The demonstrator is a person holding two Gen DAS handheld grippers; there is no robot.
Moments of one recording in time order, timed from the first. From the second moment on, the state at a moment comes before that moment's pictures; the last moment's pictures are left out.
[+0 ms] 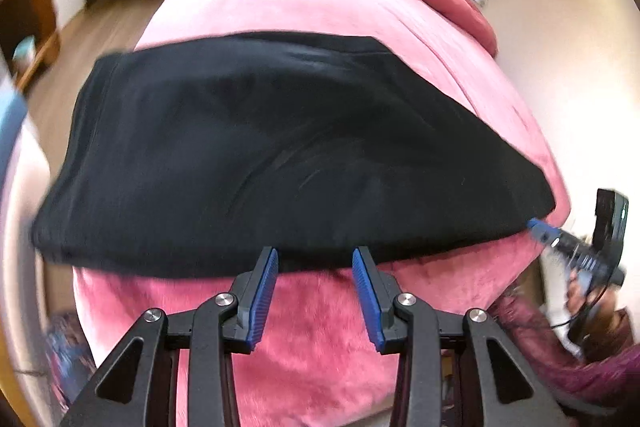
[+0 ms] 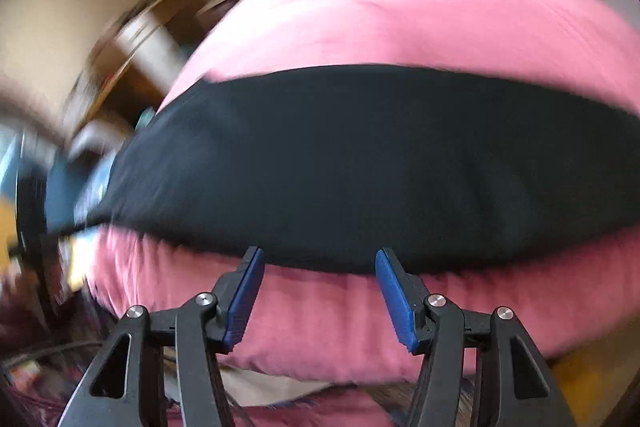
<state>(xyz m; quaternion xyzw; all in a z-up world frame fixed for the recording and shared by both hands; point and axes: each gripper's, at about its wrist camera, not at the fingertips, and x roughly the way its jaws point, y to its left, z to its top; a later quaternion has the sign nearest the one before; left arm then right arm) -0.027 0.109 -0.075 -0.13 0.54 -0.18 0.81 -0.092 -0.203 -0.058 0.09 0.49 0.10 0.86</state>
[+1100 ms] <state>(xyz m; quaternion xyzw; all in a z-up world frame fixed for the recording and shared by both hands) -0.012 0.153 -0.114 -0.27 0.57 -0.09 0.77 -0.053 -0.104 -0.103 -0.10 0.51 0.20 0.83</state>
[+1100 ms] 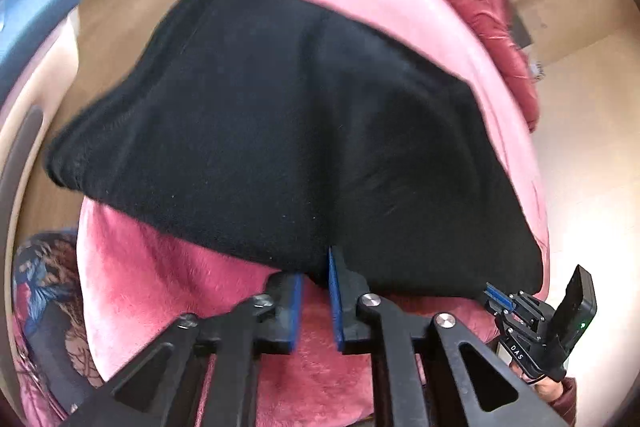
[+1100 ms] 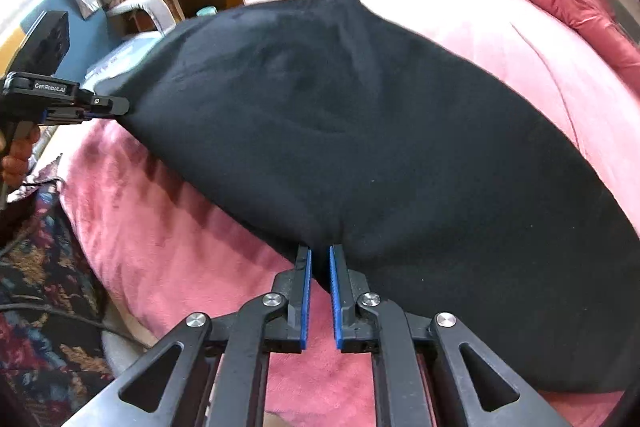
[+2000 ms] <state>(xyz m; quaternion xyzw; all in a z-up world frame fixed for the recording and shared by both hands) -0.004 0.196 -0.107 -0.17 0.57 0.04 0.80 -0.010 -0.085 -0.095 -0.05 0.54 0.22 0.81</state>
